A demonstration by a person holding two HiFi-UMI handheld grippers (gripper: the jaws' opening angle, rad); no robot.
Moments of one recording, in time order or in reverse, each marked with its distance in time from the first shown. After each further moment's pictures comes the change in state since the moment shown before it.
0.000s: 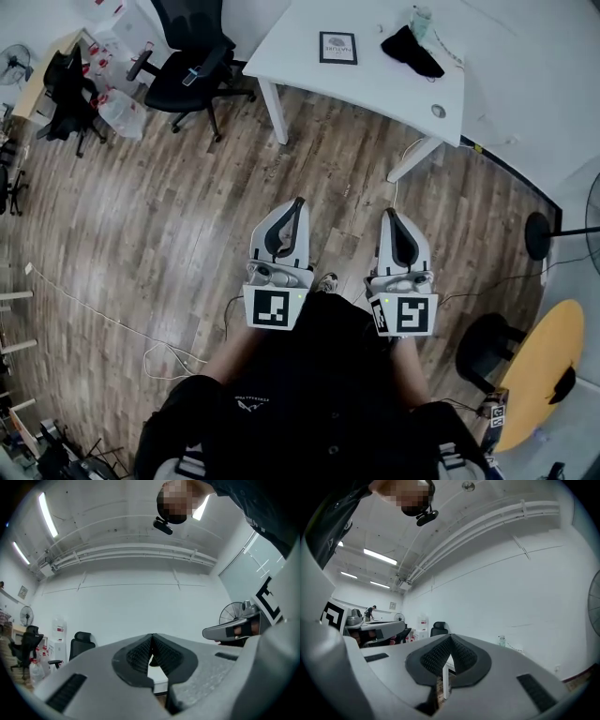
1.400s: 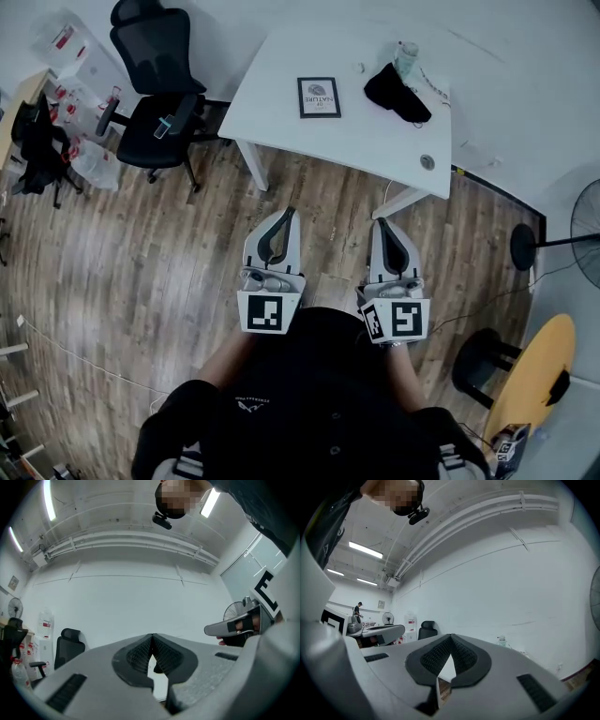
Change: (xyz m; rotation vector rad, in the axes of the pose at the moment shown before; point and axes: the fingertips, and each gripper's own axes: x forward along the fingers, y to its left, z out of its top) left arm 0.205 0.109 -0.039 -0.028 0.005 -0.080; right arm 0.209 -0.064 -0.002 0.042 0.028 -0.103
